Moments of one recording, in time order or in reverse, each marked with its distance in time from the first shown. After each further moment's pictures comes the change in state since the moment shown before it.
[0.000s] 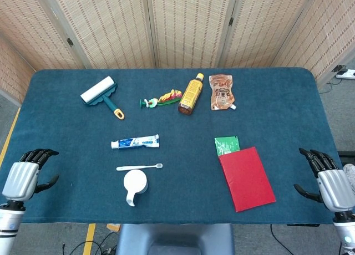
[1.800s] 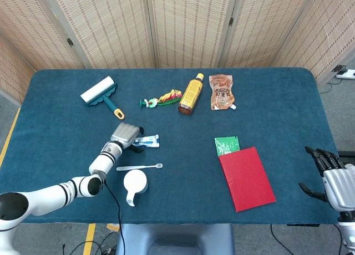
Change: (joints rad) left arm -0.871 -0.446 -0.050 0.404 -0.935 -0.837 0.576; right arm -0.008 0.023 0.011 -0.009 0.032 -0.004 -0.005
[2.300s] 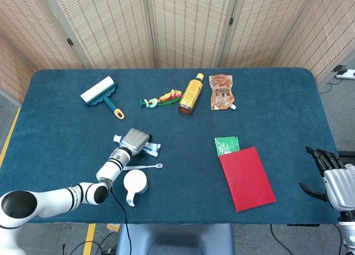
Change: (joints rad) left arm -0.024 -0.031 0.063 -0.056 0.073 0.102 0.014; right arm 0.001 -0.009 0.001 0.018 0.004 -0.008 0.012
